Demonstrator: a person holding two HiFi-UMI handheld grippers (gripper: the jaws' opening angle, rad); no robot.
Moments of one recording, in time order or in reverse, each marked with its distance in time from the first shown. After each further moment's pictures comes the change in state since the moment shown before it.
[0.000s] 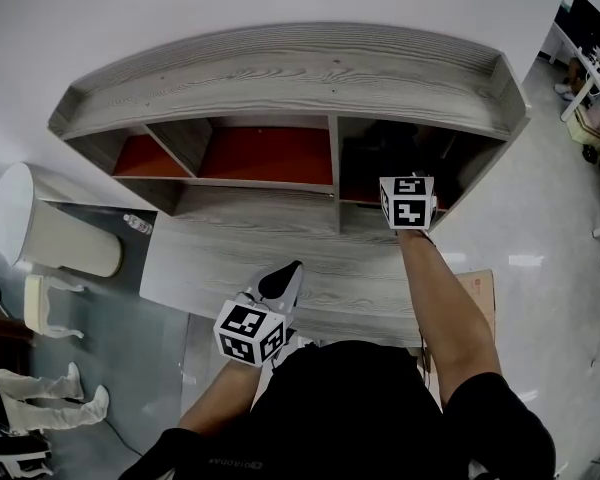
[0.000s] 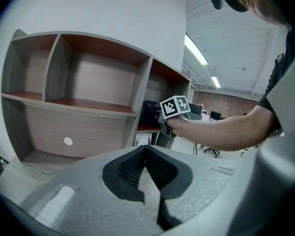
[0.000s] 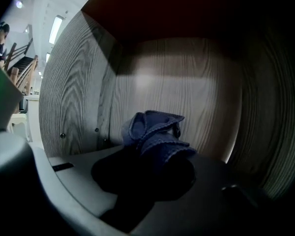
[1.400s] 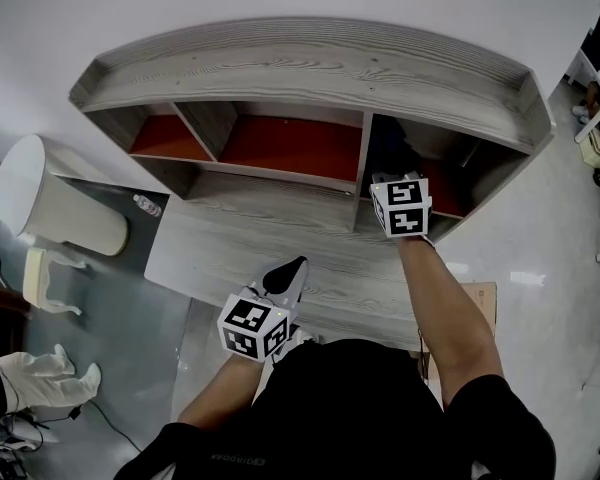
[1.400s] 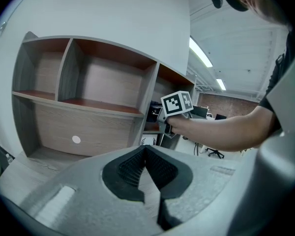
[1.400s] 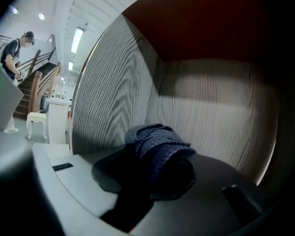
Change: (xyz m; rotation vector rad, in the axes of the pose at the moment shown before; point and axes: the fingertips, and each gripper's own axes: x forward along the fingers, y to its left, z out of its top) left arm -0.017 0.014 -0.004 -0.032 -0.025 0.055; right arm -0.005 0.083 0.045 -0.089 -0.121 0.194
